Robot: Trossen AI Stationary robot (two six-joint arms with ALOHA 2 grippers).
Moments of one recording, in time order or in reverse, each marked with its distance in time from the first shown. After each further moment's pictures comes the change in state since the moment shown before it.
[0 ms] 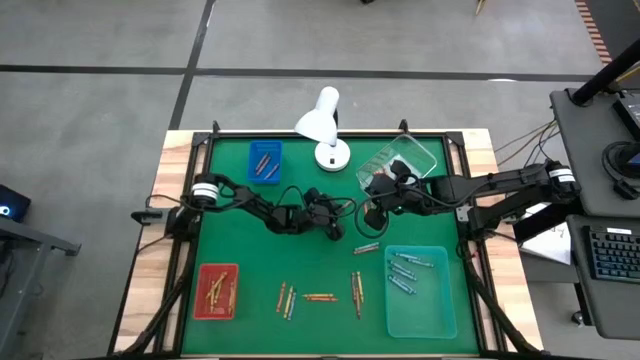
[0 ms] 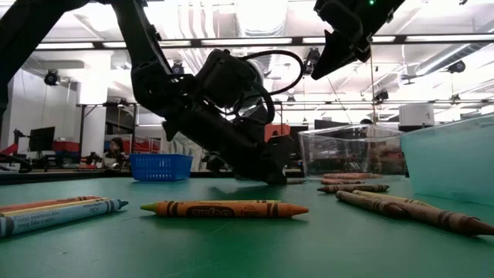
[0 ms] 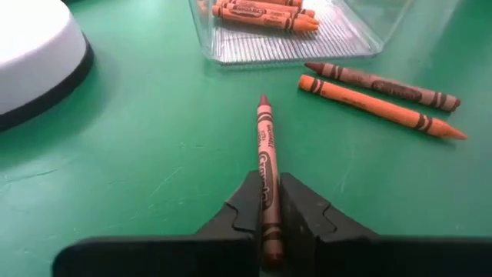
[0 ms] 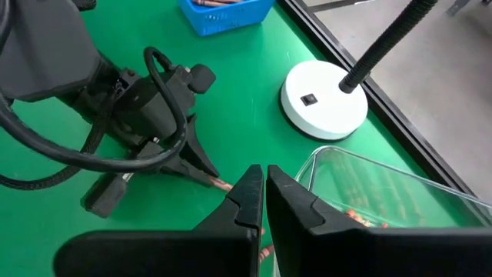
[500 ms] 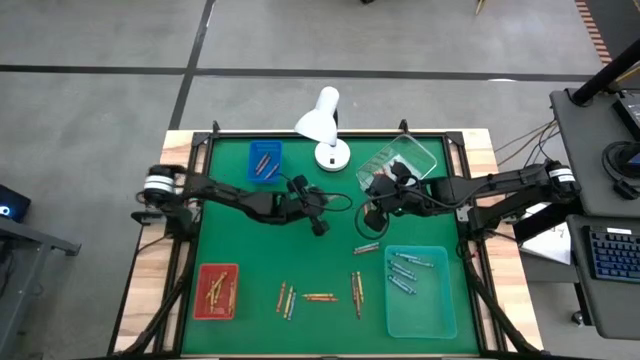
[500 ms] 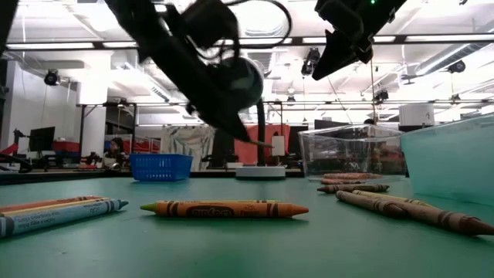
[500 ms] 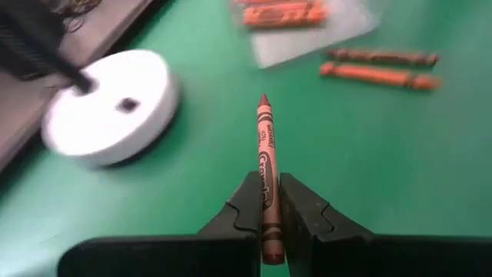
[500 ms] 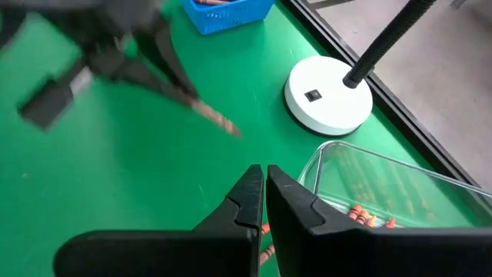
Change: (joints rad) left arm 0.003 -0.385 -0.009 -0.575 -0.010 0.173; right arm 0.009 0.000 -0.006 0.000 -0.001 0.034
